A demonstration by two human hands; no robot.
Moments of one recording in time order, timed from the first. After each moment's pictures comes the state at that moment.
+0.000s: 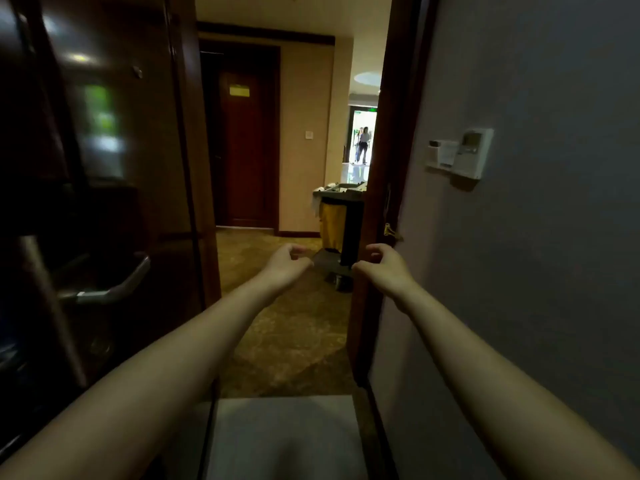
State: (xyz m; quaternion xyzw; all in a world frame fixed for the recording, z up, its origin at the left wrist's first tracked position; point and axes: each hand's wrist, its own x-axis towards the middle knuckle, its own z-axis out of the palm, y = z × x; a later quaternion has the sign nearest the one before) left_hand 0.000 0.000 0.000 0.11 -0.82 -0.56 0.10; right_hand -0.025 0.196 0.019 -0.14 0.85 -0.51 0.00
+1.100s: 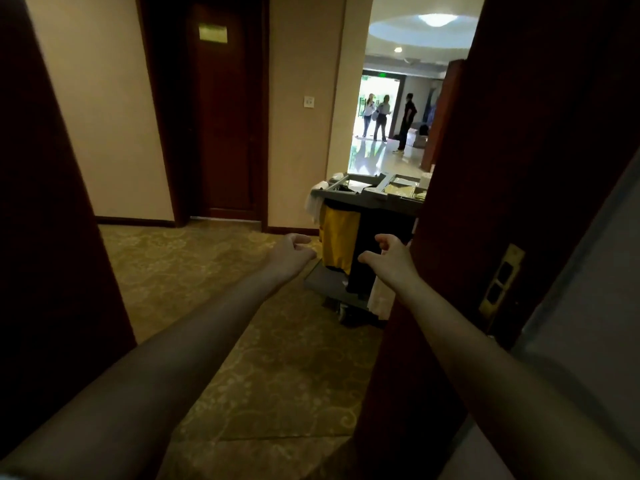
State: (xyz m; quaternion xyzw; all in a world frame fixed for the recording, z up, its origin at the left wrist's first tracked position) left_hand -0.708 -0.205 -0.038 0.10 -0.82 -0.56 0.10; right_hand -0.765 -0.018 -0.036 -0.09 0.86 -0.50 -0.03
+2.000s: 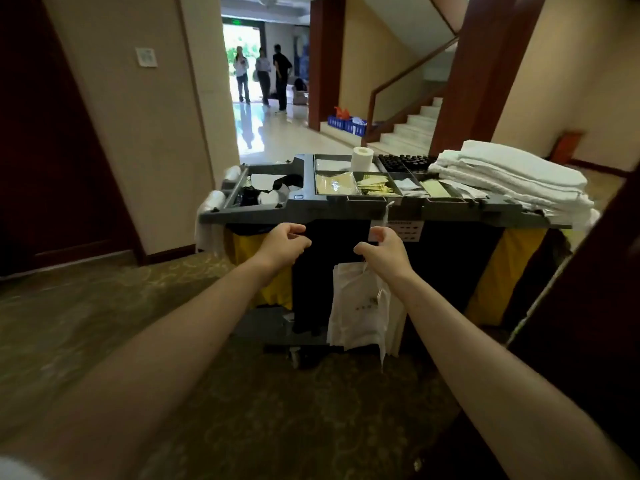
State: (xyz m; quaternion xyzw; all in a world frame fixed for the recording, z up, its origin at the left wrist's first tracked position) left_hand -1.332 -0.253 -0.089 -0.07 -0.82 -0.56 -0.07; right_hand -1.302 -0.050 -0.109 0.12 0.83 -0.53 -0.10
